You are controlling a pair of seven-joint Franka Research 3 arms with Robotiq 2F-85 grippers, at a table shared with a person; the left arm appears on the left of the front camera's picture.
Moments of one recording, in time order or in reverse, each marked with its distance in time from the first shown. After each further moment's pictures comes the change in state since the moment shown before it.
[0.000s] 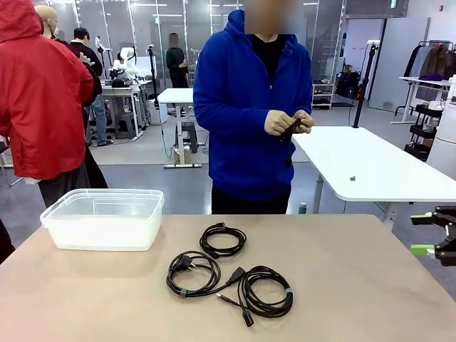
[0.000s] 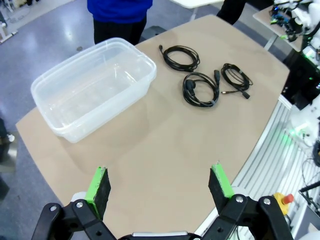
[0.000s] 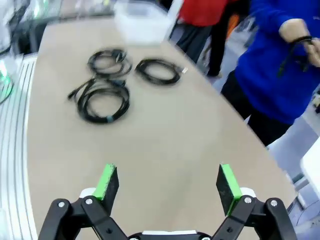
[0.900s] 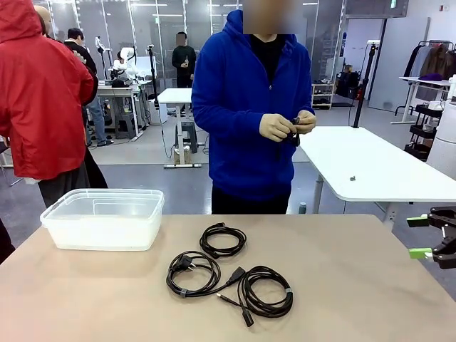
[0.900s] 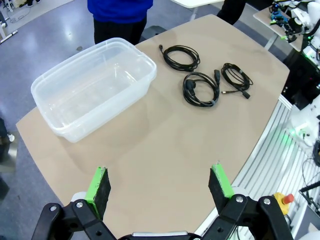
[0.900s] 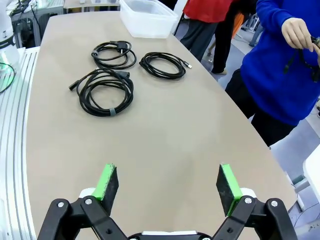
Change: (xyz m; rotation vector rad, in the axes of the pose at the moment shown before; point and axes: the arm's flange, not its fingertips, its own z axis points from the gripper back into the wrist) left arm 0.000 0.000 0.000 0.001 0.002 0.000; right arm 0.006 -0.001 -0.007 0.050 0.073 0.051
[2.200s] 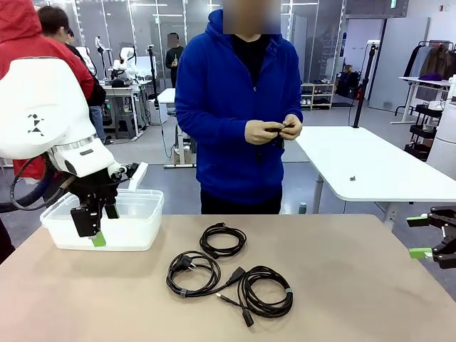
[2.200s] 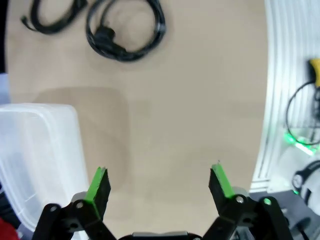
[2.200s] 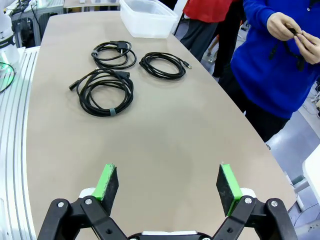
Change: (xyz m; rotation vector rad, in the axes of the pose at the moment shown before) left arm 0.131 -0.131 -0.285 -0.204 0.766 -0.806; right arm 0.001 0.000 0.000 0.000 0.001 0.003
